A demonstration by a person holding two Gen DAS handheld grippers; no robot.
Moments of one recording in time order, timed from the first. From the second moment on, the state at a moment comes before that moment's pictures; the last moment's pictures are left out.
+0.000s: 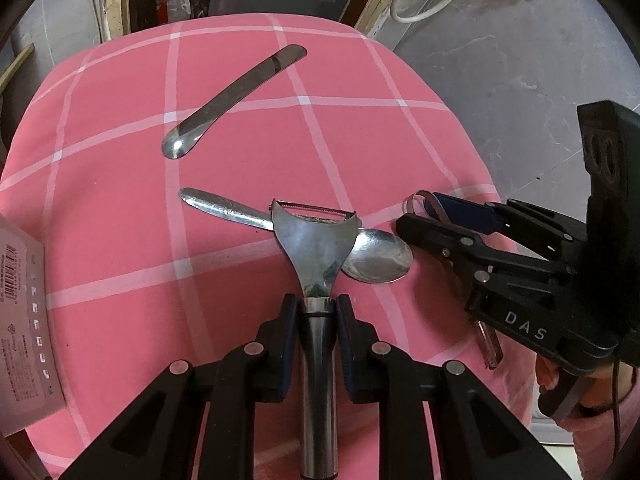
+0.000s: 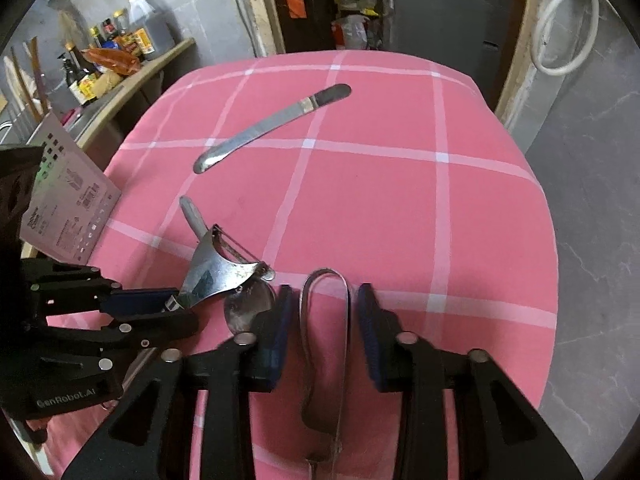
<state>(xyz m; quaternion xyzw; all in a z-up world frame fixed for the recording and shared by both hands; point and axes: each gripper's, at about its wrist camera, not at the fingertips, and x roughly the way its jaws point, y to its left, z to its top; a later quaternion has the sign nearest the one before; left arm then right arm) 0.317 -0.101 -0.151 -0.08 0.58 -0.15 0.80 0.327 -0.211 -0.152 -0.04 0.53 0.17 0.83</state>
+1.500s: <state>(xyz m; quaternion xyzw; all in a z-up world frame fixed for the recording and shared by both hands) 0.195 0.055 0.088 -0.08 0.28 -0.06 0.96 0.229 -0.123 0.101 0.11 0.17 0.31 0.93</state>
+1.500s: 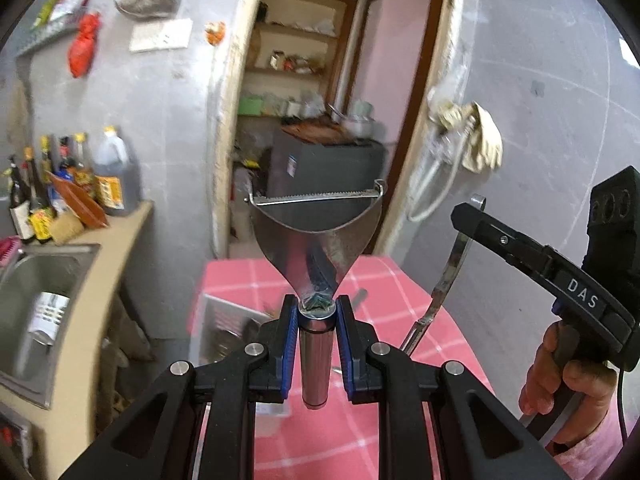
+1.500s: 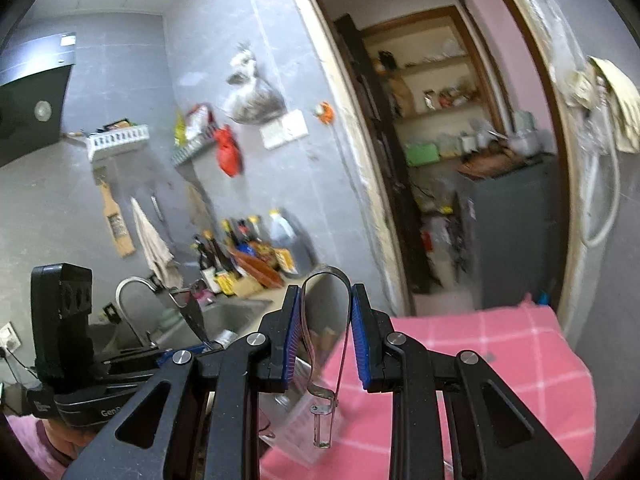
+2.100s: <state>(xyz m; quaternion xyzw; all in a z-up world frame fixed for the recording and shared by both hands) 0.199 0.139 0.071 -0.16 0.21 0.00 0.97 0.246 -0.039 0.075 0.11 0.16 0.35 0.92</state>
